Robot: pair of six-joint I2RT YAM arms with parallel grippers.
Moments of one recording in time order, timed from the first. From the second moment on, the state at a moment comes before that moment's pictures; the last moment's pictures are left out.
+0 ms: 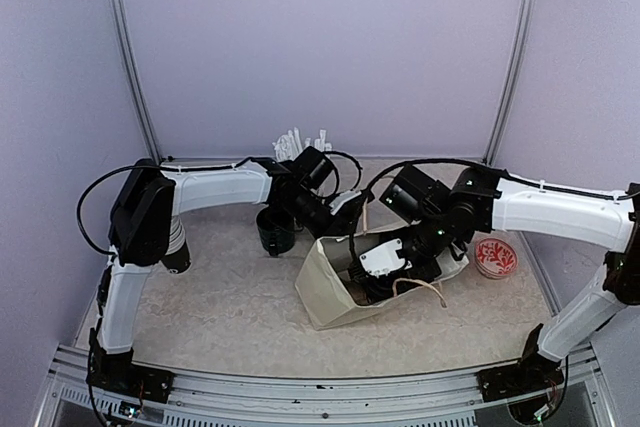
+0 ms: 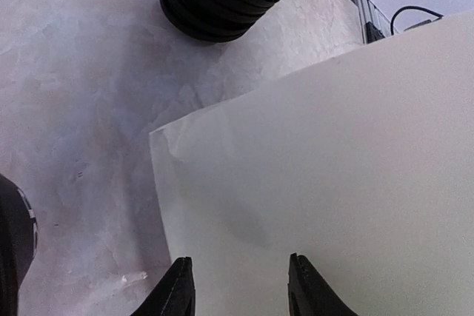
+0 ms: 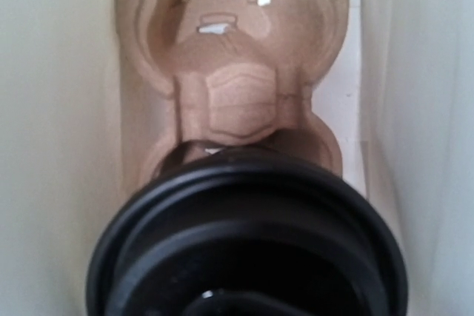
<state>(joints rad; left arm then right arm) -0.80 2.23 1.82 -0.61 0.74 0.13 0.97 1.49 1.22 -0.92 0.03 -0.97</state>
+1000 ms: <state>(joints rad) -0.69 2.08 1.81 -0.60 0.72 0.12 0.91 1.63 1.35 -1.02 -0.14 -0.95</state>
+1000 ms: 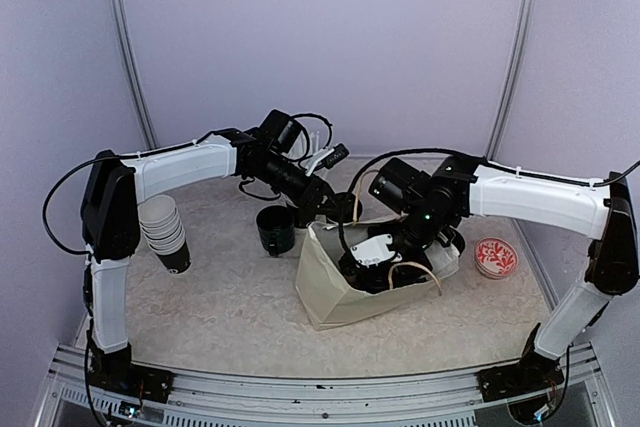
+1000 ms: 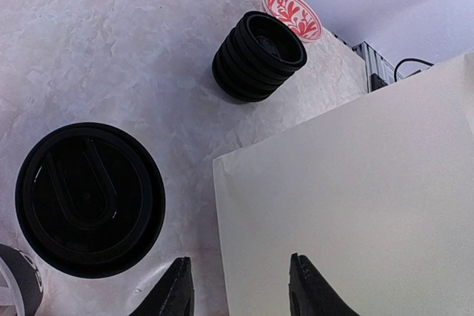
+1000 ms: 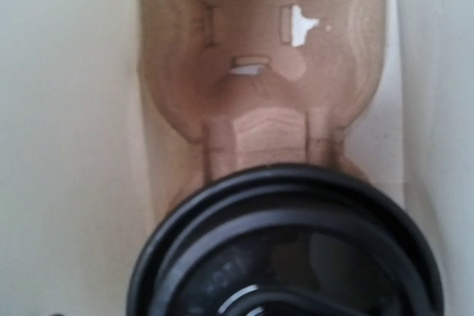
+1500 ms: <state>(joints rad) -0.70 1.95 1.81 -0.63 0.70 0.14 0.91 1.62 1.41 -1.22 -0.20 -0.92</state>
